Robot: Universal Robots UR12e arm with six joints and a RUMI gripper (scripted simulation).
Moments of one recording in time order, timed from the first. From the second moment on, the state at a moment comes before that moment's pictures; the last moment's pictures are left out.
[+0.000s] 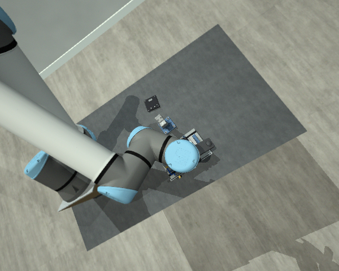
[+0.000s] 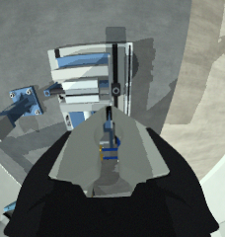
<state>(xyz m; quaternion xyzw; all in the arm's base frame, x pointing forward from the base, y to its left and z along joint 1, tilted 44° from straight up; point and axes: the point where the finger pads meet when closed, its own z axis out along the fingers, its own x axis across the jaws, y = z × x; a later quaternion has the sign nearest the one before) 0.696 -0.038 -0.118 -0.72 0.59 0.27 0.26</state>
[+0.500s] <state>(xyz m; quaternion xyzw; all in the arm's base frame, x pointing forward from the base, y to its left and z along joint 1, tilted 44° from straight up) 0.696 -0.032 -0.124 -0.72 0.59 0.27 0.26</state>
